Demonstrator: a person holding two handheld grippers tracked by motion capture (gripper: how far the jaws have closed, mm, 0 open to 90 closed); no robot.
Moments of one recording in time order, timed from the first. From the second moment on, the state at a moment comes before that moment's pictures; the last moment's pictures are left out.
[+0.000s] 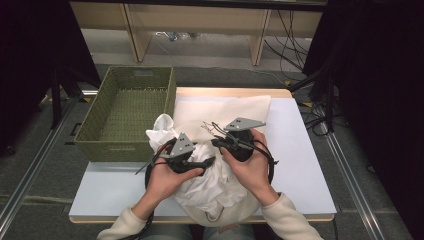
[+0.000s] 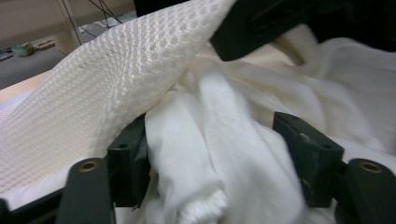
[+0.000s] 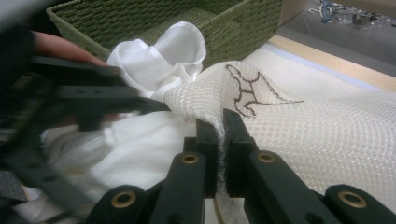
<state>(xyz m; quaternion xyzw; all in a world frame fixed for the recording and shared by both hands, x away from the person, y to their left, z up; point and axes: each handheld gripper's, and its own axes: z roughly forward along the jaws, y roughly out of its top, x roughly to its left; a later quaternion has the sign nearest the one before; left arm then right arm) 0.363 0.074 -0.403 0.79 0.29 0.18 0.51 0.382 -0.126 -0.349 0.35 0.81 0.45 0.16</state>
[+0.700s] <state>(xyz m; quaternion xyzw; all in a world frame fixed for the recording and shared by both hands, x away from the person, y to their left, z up) 0.355 0.075 -0.443 0.85 0.27 0.14 0.42 0.384 -0.126 -0.351 0.35 0.81 0.44 0.17</state>
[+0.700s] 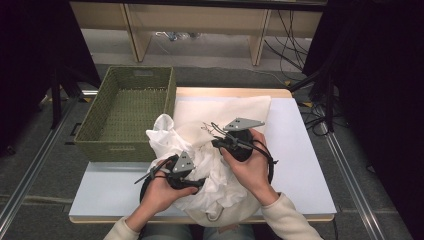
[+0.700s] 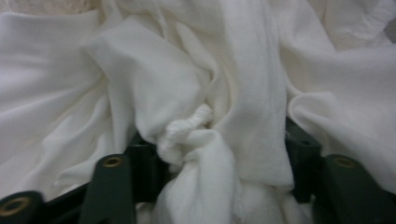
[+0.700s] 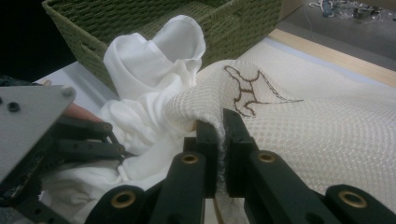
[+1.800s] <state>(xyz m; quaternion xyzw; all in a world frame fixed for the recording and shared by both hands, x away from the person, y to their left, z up) 0.402 0.043 -0.430 0.79 0.30 0.20 0.49 0.382 -0.120 -0.354 0.34 0.82 0.43 0.16</state>
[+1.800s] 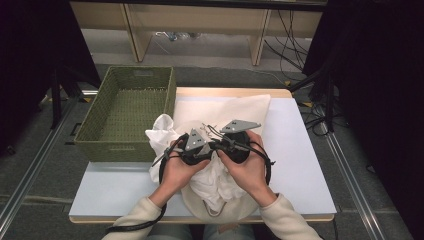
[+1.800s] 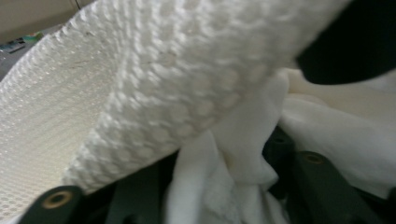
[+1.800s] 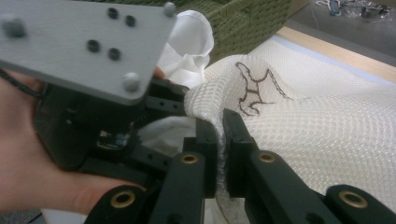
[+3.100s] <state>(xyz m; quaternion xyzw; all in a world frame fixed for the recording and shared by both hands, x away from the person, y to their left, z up) 0.371 0.078 -0.442 0.84 0.28 0.15 0.44 0.386 -0.124 -0.356 0.35 0.82 0.42 0.17</state>
